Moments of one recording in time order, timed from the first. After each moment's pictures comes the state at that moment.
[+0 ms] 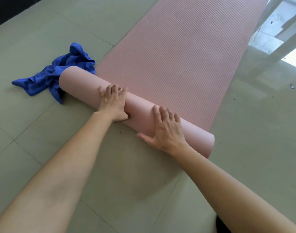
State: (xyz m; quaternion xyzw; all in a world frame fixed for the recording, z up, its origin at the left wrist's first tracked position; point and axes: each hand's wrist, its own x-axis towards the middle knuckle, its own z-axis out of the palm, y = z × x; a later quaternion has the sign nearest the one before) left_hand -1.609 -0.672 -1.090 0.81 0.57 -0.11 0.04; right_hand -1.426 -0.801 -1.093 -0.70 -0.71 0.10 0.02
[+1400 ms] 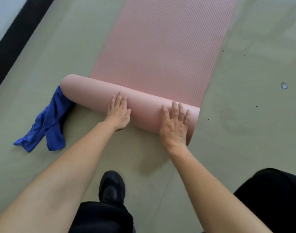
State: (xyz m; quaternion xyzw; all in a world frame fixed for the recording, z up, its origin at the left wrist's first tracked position) left_hand -1.402 -0.556 -1.058 0.77 0.59 -0.15 0.18; right_hand -1.235 -0.684 -1.094 -0.82 -0.55 0.11 0.12
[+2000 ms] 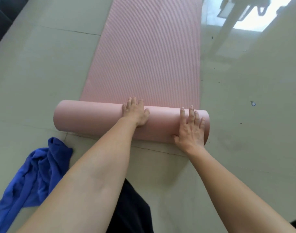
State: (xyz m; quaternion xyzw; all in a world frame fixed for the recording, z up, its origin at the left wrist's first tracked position) left_hand -1.318 -0.402 -1.048 0.84 0.45 -0.18 0.23; right_hand -1.198 -0.586 -1.066 -0.89 -0.43 0.14 -0.06
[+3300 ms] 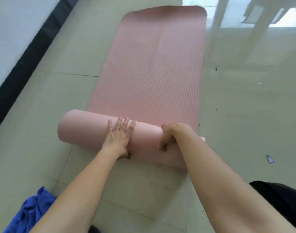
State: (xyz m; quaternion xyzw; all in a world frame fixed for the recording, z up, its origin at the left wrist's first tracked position) left_hand -1.210 -0.320 -1.036 0.87 0.37 -0.33 -0.06; right_hand -0.998 -0.385 -1.022 -0.71 -0.49 0.48 -0.17
